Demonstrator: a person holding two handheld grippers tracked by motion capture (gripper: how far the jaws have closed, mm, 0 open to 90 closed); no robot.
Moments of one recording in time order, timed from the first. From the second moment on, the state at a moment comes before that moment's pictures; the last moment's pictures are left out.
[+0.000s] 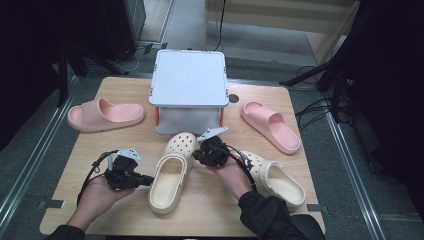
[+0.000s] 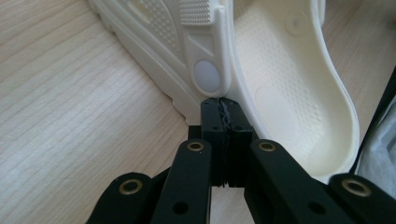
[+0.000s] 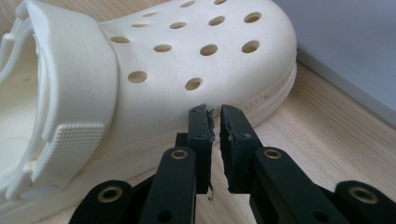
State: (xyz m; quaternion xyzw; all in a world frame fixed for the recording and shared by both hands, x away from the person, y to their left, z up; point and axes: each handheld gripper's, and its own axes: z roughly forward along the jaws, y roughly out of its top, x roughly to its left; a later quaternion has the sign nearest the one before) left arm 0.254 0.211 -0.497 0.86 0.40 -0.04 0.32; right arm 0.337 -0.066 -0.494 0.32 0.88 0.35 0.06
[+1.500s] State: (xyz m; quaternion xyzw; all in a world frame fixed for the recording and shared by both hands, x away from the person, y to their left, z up) left arm 0.290 0.222 -0.475 0.84 0.39 -0.02 0.37; right arm 0.279 -0.153 -0.451 0.31 0.87 0.38 0.06
